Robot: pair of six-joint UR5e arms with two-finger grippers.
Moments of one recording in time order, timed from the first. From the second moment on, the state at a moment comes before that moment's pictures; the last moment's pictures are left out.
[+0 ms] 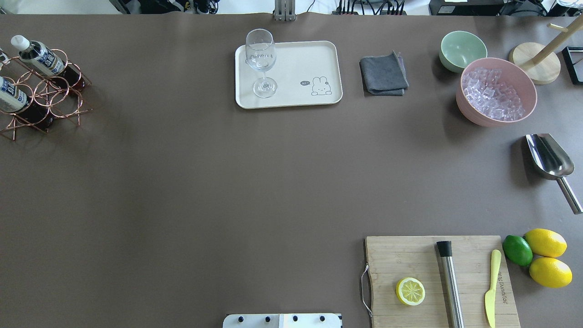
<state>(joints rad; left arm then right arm) -1.51 -1.95 -1.56 -1.40 -2.35 1.06 1.50 -1.62 1.78 -1.57 2.34 -0.08</state>
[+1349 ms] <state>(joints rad) -1.51 -1.96 -1.66 -1.34 -2.33 1.05 1.53 -1.62 1.79 -1.57 2.35 -0.08</state>
